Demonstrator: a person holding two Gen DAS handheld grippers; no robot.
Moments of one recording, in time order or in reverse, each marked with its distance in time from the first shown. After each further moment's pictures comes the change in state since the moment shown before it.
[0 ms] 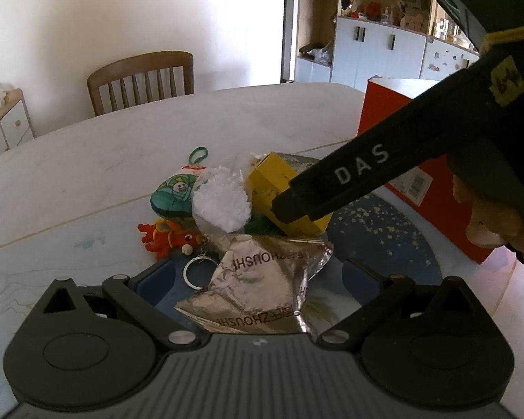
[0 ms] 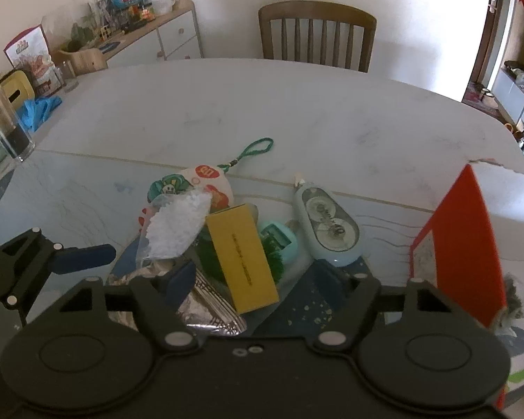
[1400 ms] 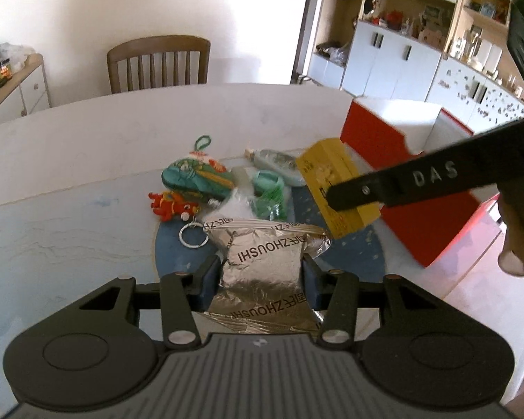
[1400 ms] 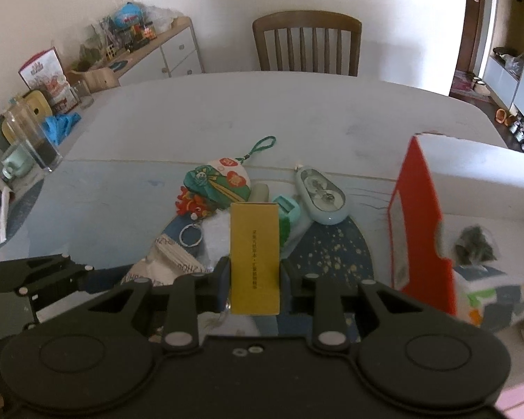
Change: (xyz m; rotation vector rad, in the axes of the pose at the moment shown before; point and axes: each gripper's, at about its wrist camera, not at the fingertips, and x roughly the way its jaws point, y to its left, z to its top) left arm -0.070 -0.015 0.004 -0.131 0.040 -0.025; right arm -0.079 0.007 -0.034 0.089 -0.048 0.023
